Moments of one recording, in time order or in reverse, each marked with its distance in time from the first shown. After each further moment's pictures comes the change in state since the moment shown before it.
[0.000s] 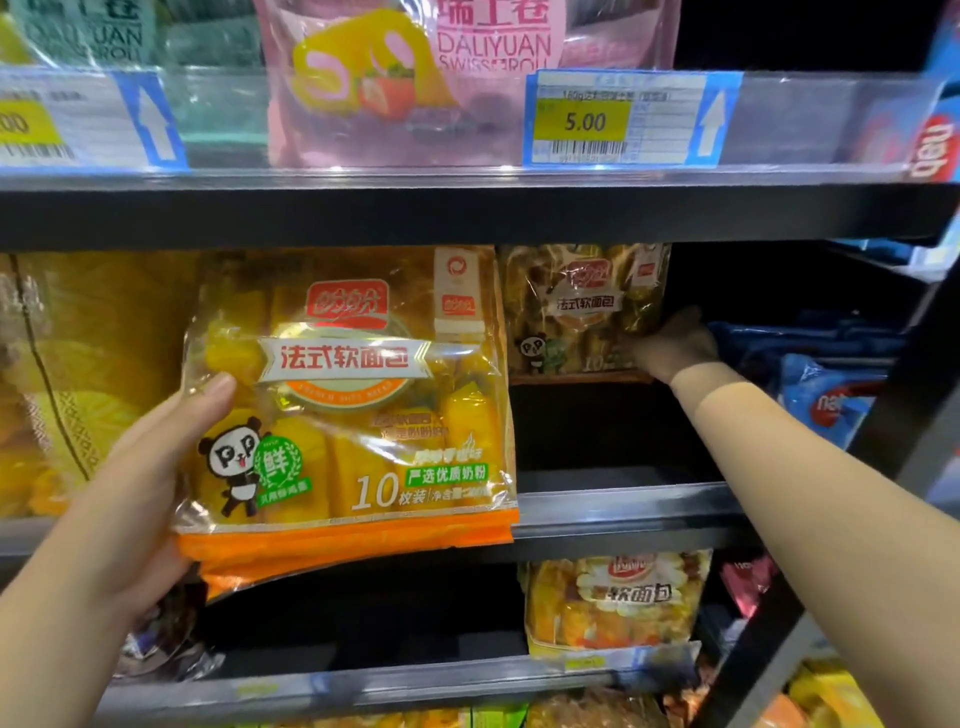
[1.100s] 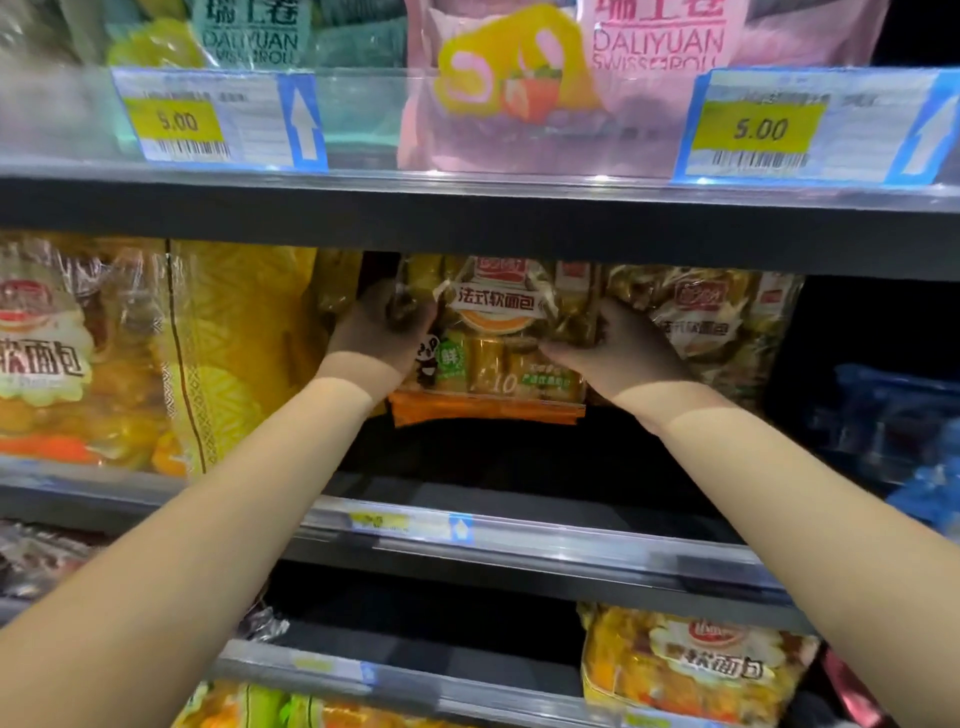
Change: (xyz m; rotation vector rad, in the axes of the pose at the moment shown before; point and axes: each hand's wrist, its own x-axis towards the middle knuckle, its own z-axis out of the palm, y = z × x) left_hand 0.070 0.050 0.119 1.053 0.344 0.103; right_hand -0.094 -0.090 0.049 0.035 -0.349 -0.536
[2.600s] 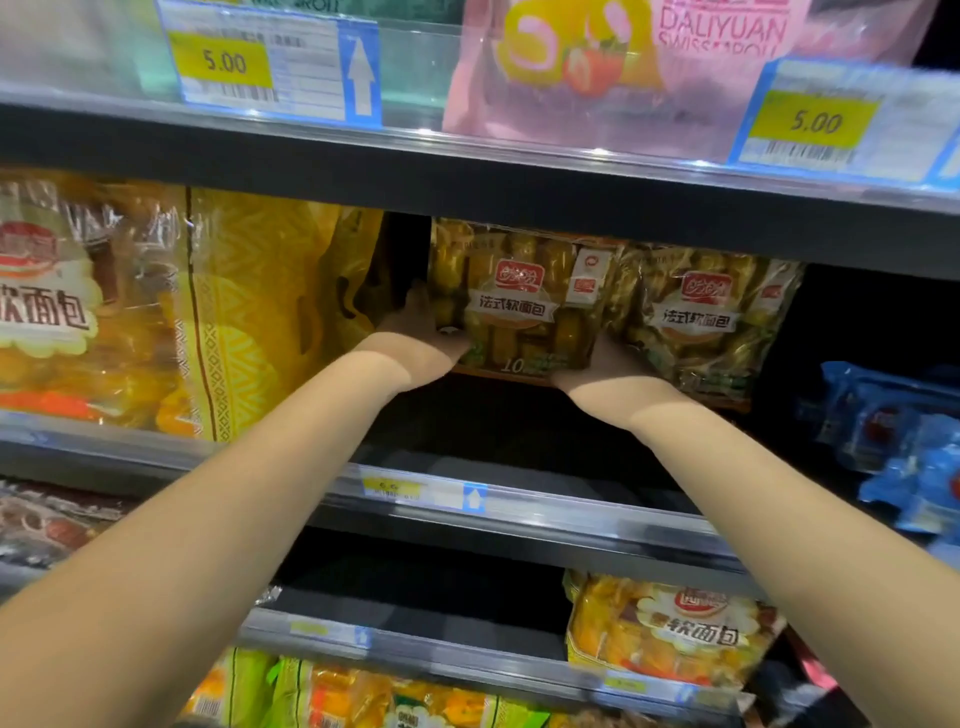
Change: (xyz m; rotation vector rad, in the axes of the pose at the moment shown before) left_hand -0.004 -0.004 0.014 0.125 -0.255 -0.044; right_hand -0.013 0.000 0.023 -0.213 -0.176 0.132
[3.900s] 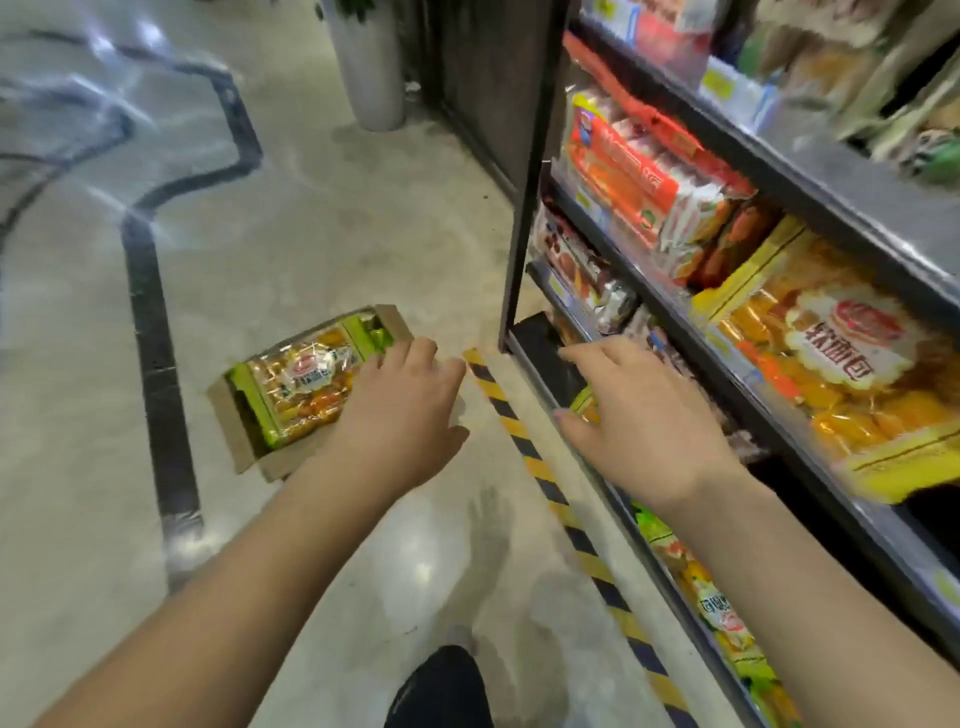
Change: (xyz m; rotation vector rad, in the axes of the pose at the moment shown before) left_hand -0.451 -0.235 -0.384 0.571 -0.120 -0.725; right_hand -0.347 -0.456 0.103 -0.441 -0.548 -1.093
